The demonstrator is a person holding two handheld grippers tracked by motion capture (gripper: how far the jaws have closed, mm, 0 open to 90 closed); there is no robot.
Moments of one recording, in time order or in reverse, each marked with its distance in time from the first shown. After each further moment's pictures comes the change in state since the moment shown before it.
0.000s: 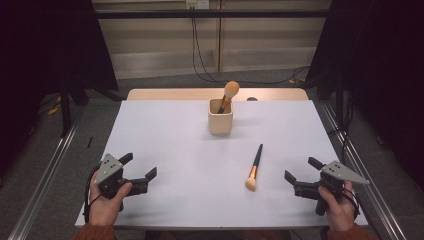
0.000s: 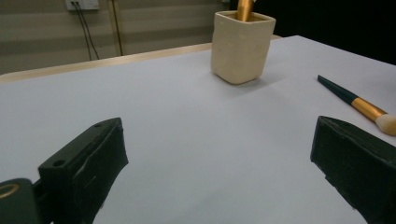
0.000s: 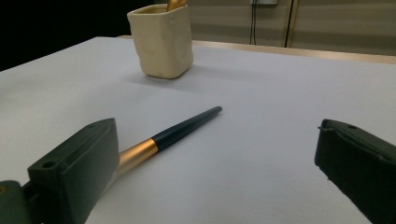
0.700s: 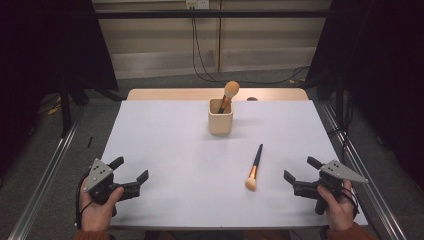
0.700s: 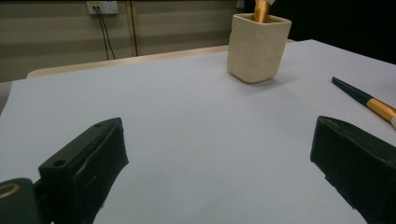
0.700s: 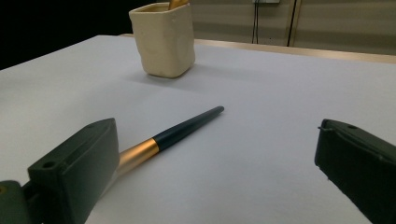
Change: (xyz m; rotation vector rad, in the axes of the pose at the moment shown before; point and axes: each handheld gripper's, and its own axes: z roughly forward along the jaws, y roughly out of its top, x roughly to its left) left arm 0.008 -0.006 -0.016 -0.025 0.028 -0.028; right arm 0.000 0.001 0.003 0.006 0.008 0.000
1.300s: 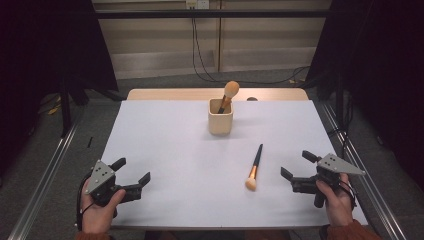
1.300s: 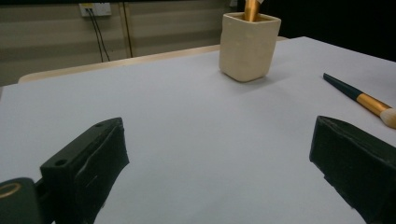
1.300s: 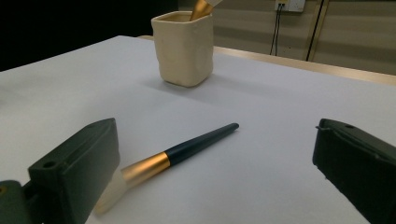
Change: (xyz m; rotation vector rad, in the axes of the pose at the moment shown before) left arm -0.008 0.001 -0.002 0.008 -0.025 0.035; right arm -0.001 0.015 0.009 -0.006 0.080 -0.063
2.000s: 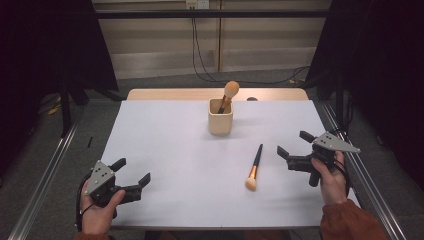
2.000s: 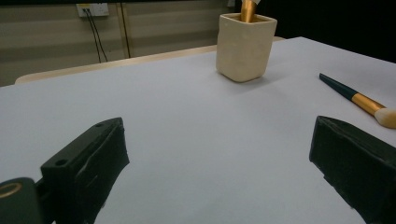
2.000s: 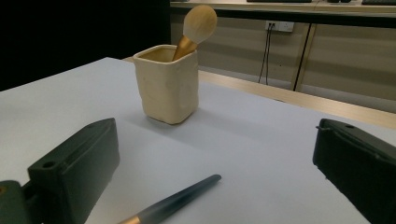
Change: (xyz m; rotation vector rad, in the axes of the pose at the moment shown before) left arm -0.001 0.000 -0.002 -0.004 -0.001 -0.009; right arm -0.014 0.039 0.031 -0.049 -0.026 -0.017
